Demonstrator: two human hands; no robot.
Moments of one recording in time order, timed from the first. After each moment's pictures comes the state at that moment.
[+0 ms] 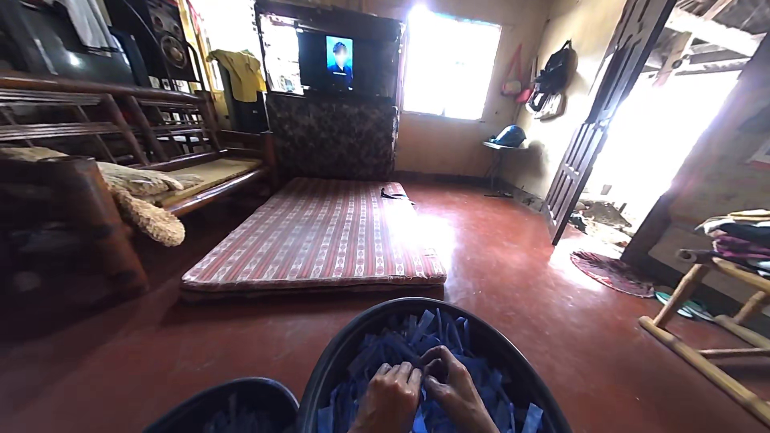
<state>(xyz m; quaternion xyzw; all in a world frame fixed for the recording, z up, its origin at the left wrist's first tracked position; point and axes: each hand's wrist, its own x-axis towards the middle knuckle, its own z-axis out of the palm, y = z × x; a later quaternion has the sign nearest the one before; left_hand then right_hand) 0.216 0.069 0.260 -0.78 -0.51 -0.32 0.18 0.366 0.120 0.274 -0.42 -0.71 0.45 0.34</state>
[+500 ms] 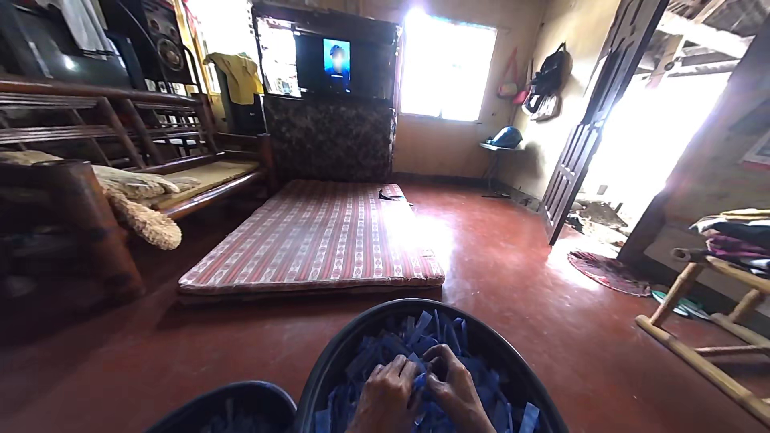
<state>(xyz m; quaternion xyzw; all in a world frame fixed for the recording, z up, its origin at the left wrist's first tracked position) 0.215 0.064 0.270 -0.76 -0.55 -0.34 0.00 0.367 0.120 0.276 -0.46 -0.72 0.40 0.34</state>
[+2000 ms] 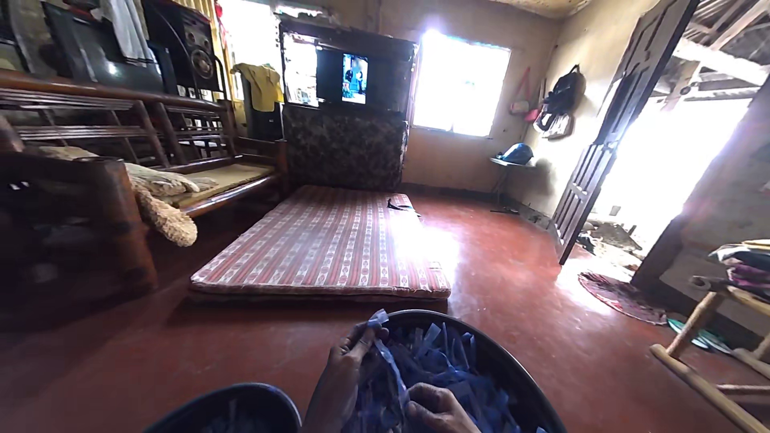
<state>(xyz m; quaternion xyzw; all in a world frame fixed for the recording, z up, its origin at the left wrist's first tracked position) 0.160 0.075 0.304 -0.34 -0.45 -0.72 -0.41 0.356 0.113 0.256 -0.21 -0.64 0.68 0.30</state>
